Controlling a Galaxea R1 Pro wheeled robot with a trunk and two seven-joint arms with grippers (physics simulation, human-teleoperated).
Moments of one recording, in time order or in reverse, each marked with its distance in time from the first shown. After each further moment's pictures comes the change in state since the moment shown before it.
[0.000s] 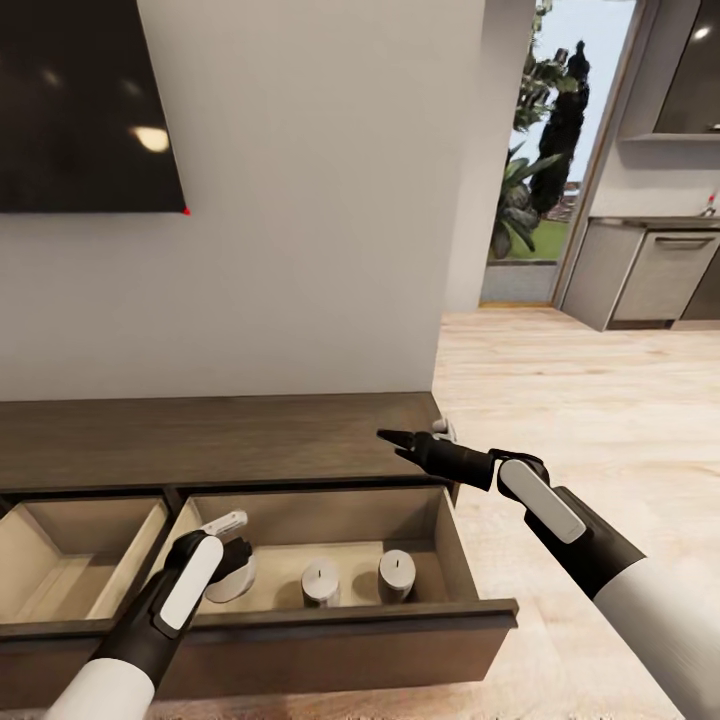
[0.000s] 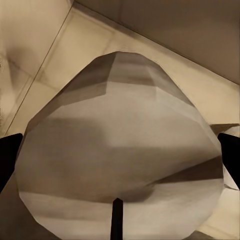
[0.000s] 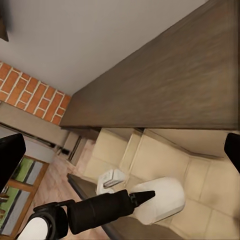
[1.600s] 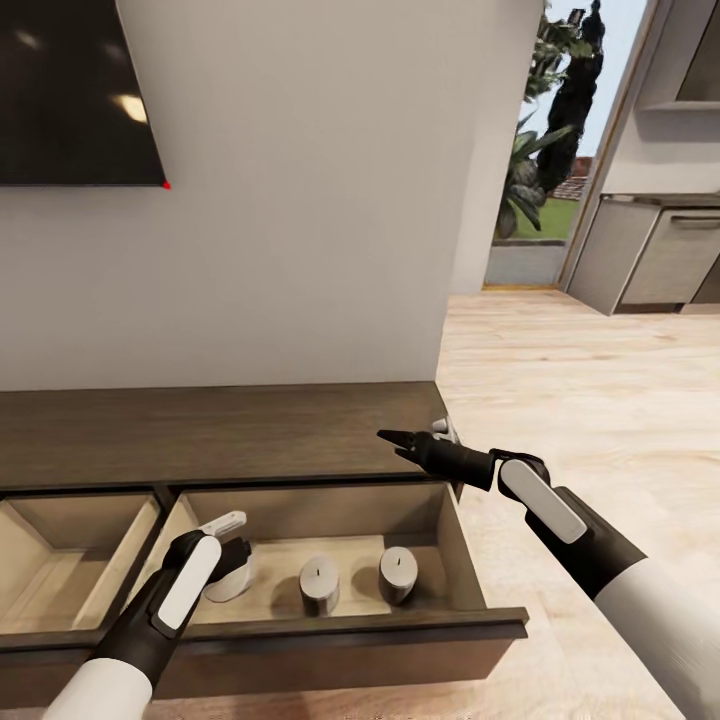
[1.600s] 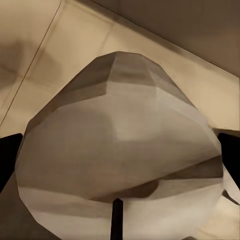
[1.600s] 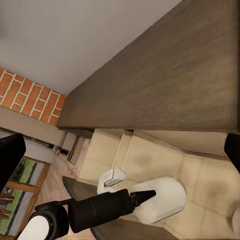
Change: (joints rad) left arm 0.000 0.005 0.003 0.000 0.005 0.001 -0.011; right arm 0.001 -0.002 0.000 -0.001 -0.001 0.001 0.006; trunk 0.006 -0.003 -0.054
